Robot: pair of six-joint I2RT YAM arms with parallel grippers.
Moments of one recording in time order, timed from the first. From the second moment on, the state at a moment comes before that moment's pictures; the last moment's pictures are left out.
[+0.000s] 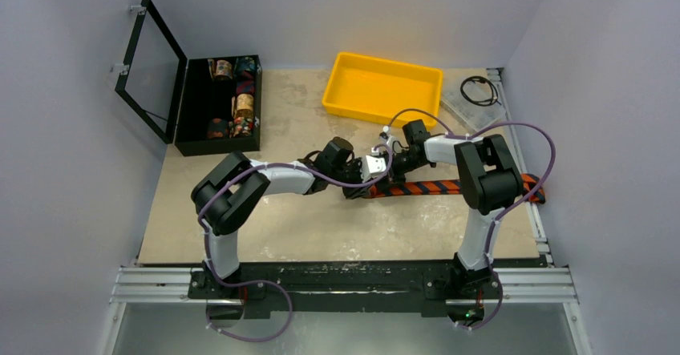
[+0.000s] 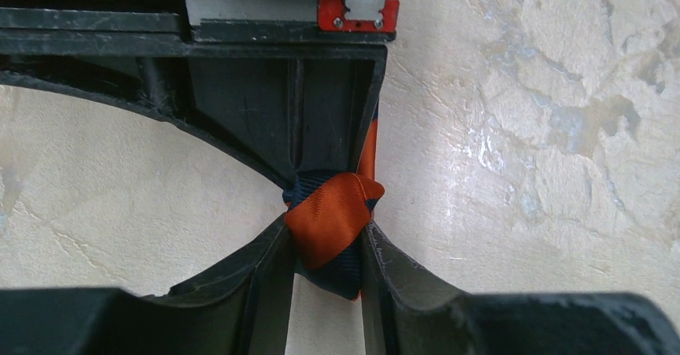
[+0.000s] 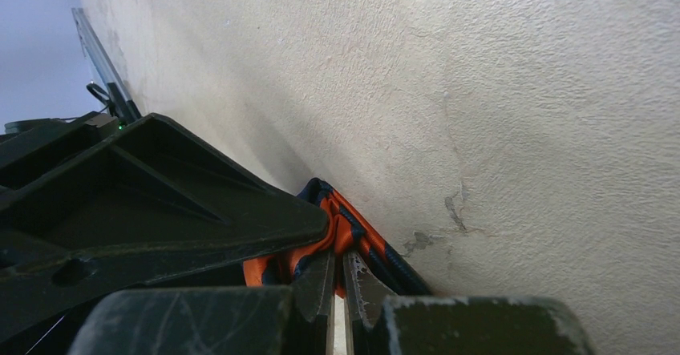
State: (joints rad) left arm -0.78 1.89 1.02 0.16 0.49 0.37; right arm 0.28 1.94 1.05 -0.40 -0.84 0.10
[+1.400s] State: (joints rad) left arm -0.79 1.89 1.07 0.03 0.43 0.42; right arm 0.26 1.90 1.06 -0.47 -0.90 0.06
